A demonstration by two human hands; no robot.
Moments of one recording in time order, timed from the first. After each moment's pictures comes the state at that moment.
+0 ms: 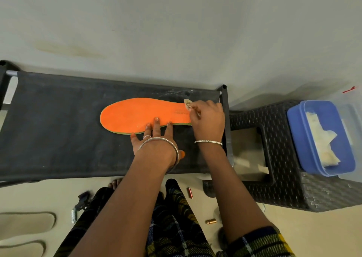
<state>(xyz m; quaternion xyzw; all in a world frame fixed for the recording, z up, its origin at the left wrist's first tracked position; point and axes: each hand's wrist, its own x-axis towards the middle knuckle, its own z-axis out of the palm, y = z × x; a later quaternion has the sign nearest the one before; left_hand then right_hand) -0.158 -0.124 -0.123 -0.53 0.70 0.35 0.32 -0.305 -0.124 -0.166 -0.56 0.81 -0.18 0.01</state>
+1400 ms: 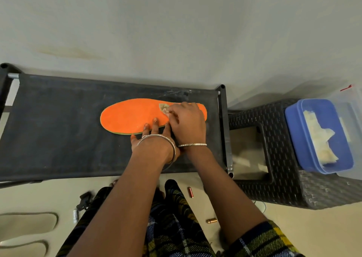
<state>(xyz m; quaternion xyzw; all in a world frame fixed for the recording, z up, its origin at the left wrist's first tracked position) -0.155 -0.130 -0.123 -0.52 0.69 0.39 0.30 -0.264 -0.128 -0.160 -0.64 0.75 -0.15 0.09</state>
